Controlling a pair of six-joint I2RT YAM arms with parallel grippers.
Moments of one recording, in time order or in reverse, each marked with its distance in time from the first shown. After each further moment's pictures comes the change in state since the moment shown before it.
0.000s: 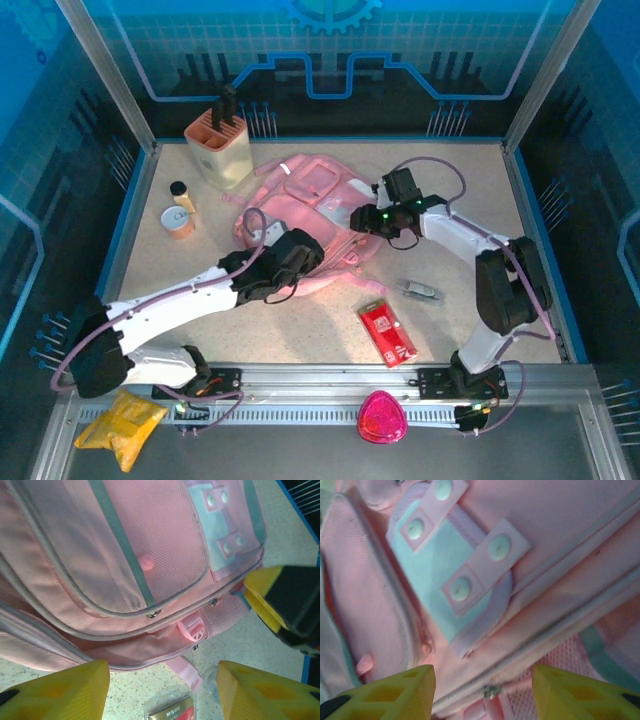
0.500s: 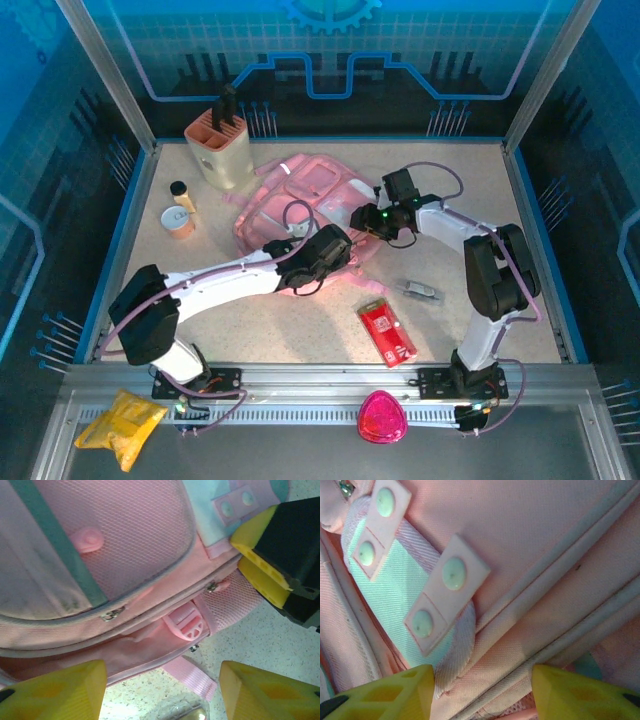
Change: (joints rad) left arm -0.036 0.276 0.172 0.008 0.011 0.068; right arm -0.029 0.080 -0.005 0.055 -0.041 0.081
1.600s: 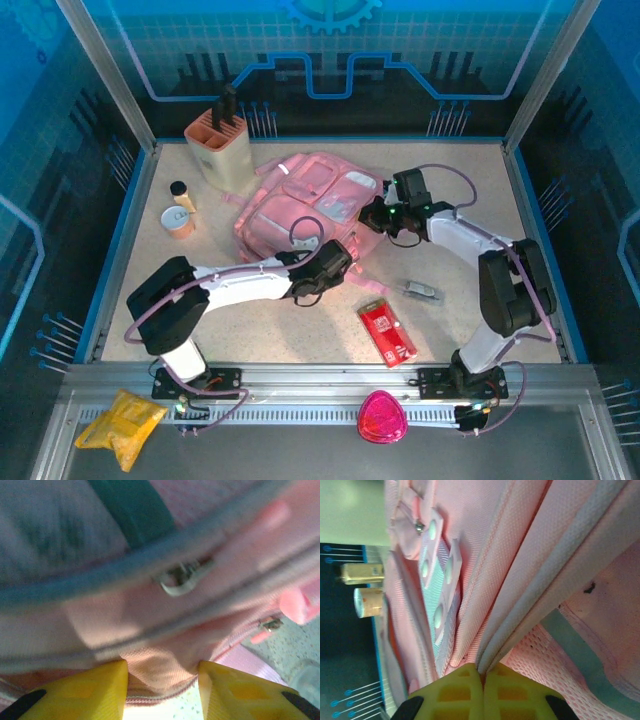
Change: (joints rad) left arm 0.020 0.102 -0.126 0.120 0.070 0.033; right arm -0.023 -0.138 -0.099 0.161 -0.091 0.212
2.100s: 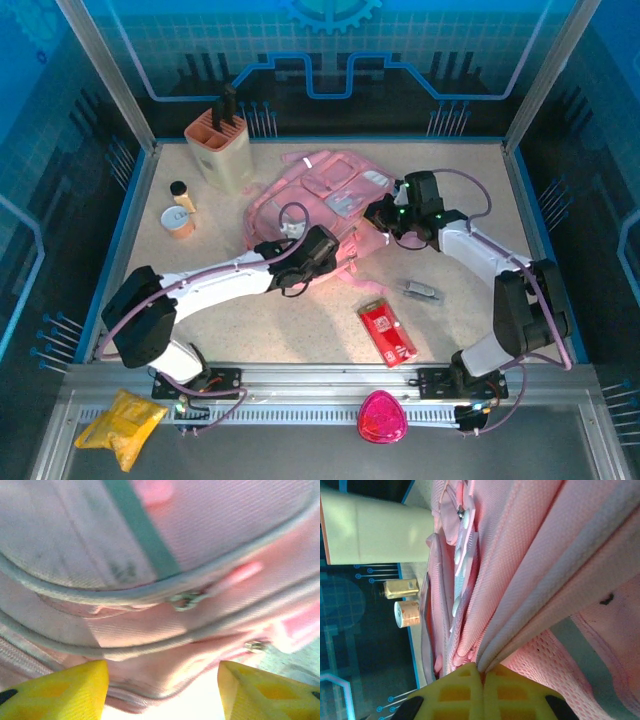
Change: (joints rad) left arm 0.028 -0.144 0.054 -0.127 -0.056 0.161; right arm -0.013 -0.135 -0.092 0.069 -0.003 0.161
